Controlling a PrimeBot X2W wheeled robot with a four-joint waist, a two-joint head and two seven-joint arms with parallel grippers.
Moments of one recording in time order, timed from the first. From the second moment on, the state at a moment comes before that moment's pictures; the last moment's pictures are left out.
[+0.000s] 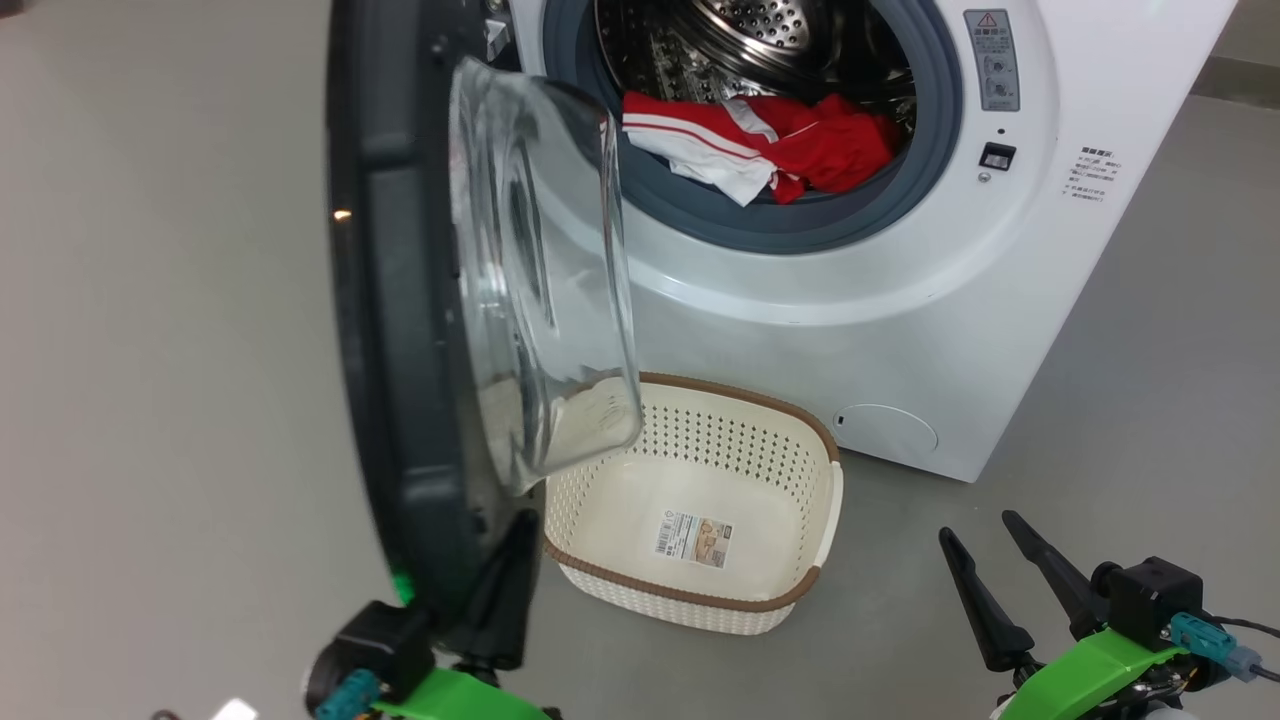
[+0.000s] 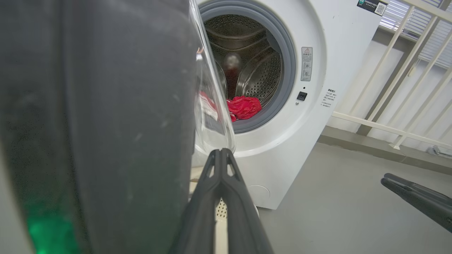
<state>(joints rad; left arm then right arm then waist) -0.13 0.03 -0.44 0.21 -0.43 -0.01 -0.26 -0.10 -0.29 0.21 0.32 0.43 0.13 -0.25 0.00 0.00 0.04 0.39</state>
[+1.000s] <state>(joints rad) -0.23 0.08 0.12 0.35 -0.34 -0.01 -0.26 -0.15 -0.33 0.21 0.31 0.43 0.13 -0.25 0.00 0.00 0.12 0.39</state>
